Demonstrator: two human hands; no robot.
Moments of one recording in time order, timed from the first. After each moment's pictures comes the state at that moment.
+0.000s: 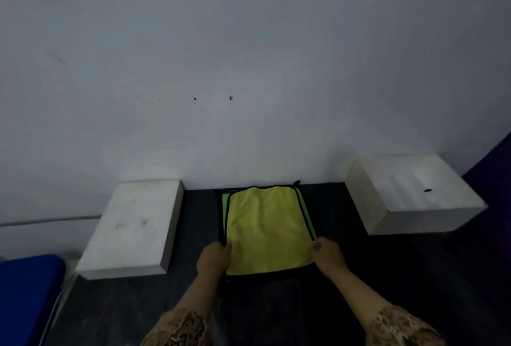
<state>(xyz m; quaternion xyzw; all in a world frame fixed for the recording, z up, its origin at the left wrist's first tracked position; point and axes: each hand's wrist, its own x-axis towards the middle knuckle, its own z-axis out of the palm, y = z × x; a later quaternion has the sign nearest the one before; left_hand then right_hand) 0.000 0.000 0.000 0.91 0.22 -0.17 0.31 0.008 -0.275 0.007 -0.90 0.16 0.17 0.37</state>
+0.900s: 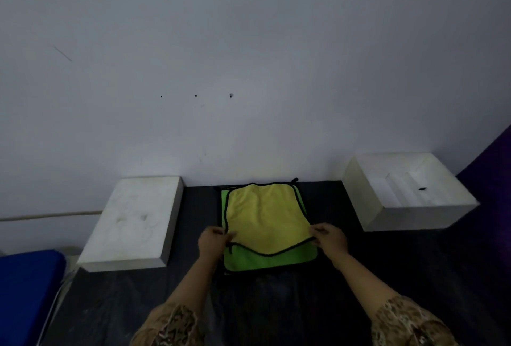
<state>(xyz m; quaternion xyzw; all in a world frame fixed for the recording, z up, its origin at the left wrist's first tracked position) 0.004 0.000 0.021 0.81 0.27 -0.06 0.52 0.025 -0.289 0.008 -0.77 0.23 0.07 0.59</state>
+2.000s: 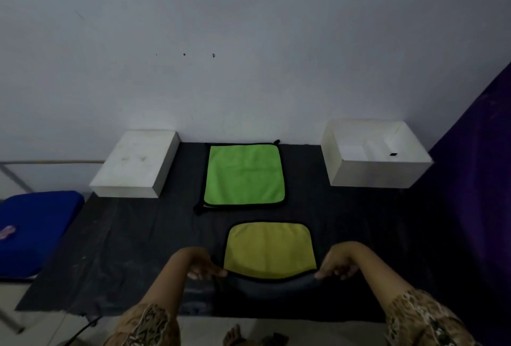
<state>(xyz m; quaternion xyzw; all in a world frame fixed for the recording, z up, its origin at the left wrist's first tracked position) -0.184 -0.066 0.011 0.81 0.18 -0.49 0.25 -0.127 -0.433 0.016 -0.80 0.09 0.56 0.18</state>
